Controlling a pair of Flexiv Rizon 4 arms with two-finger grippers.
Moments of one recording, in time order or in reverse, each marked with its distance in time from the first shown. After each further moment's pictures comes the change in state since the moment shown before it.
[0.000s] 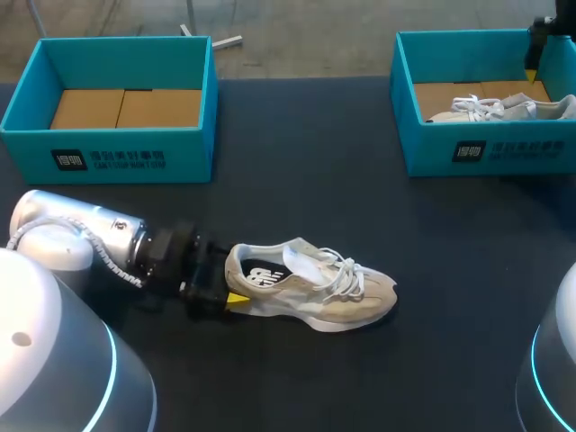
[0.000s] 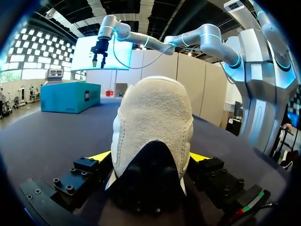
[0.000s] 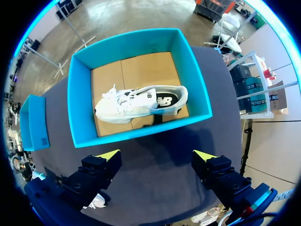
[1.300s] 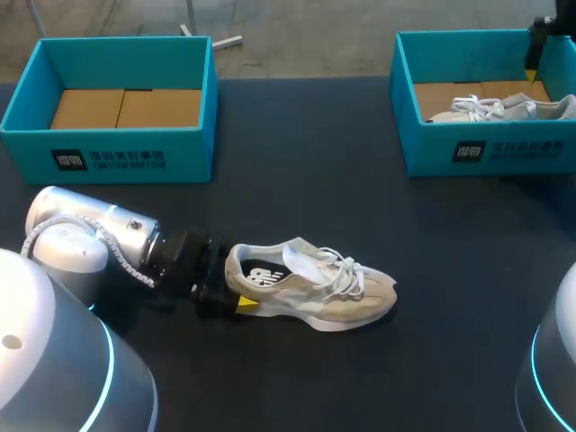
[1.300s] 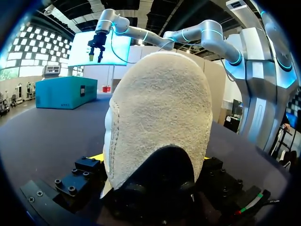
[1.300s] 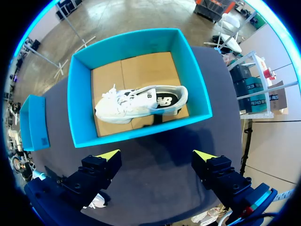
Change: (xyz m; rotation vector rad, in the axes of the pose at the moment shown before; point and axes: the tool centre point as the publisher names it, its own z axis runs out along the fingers) left arm -0.001 0.008 0.018 -0.035 0.030 -0.003; right arm 0.000 0.000 0.000 0.000 0.000 0.000
